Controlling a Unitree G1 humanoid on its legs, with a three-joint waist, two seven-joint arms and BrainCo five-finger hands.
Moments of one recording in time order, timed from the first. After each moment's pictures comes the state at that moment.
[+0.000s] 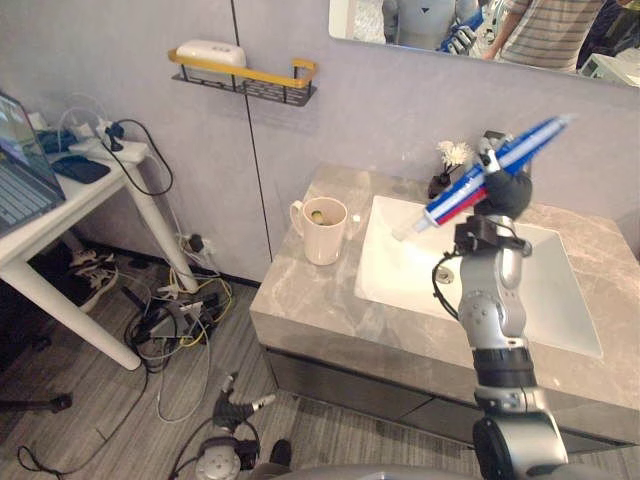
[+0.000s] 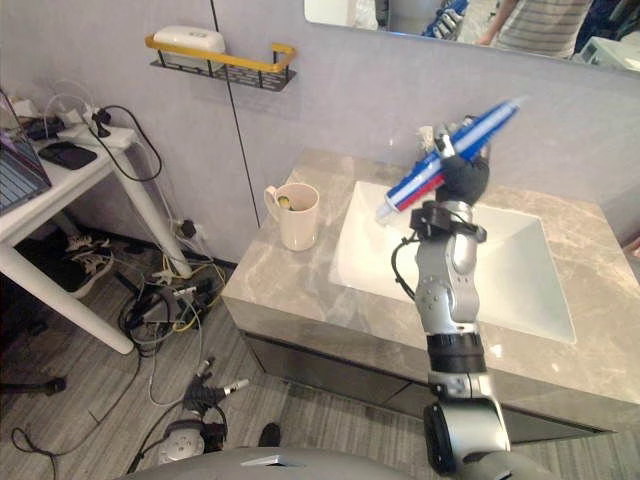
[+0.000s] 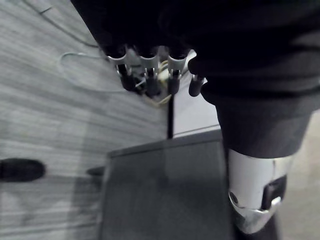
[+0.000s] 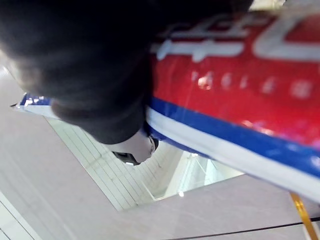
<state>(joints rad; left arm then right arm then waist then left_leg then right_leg) 0.31 0.05 0.04 0.53 0.24 -0.02 0.15 -0.52 -0.17 -0.03 0.05 0.64 -0.21 -0.18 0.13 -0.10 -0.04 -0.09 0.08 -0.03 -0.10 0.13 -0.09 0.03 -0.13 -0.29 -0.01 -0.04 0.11</state>
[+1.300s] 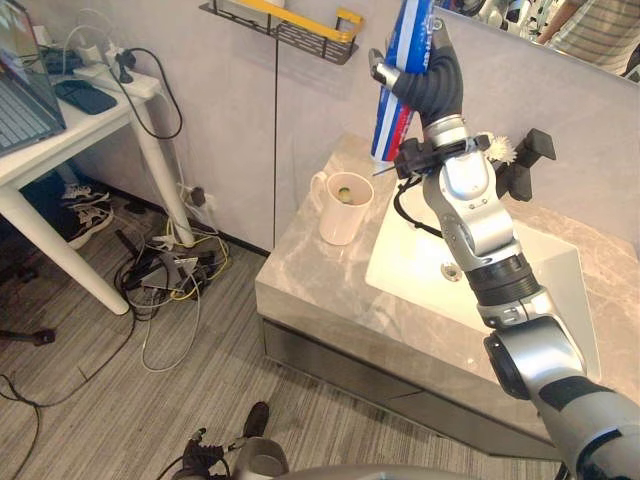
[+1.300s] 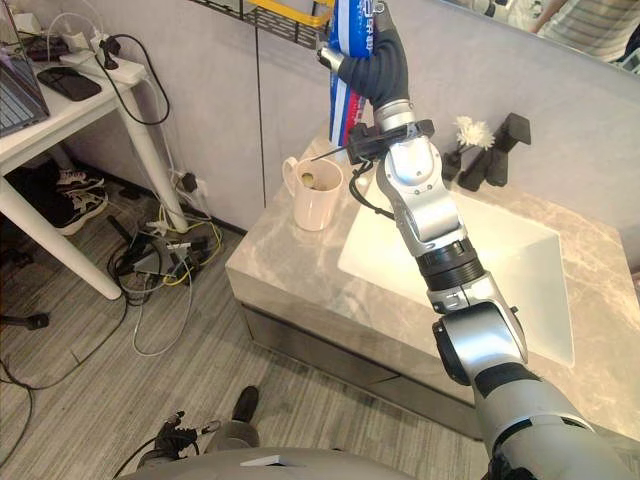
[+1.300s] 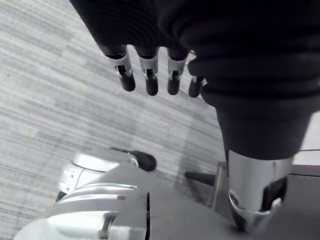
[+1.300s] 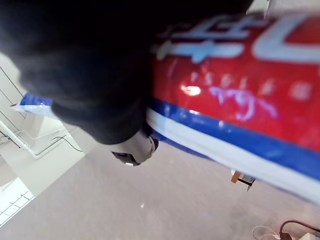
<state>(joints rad) 0.24 0.13 0.16 0.82 0.21 0.00 0.17 -0.93 -0.33 0.24 0.21 0.32 -0.14 -0.14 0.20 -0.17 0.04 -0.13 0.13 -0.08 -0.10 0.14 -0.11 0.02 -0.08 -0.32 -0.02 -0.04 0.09</state>
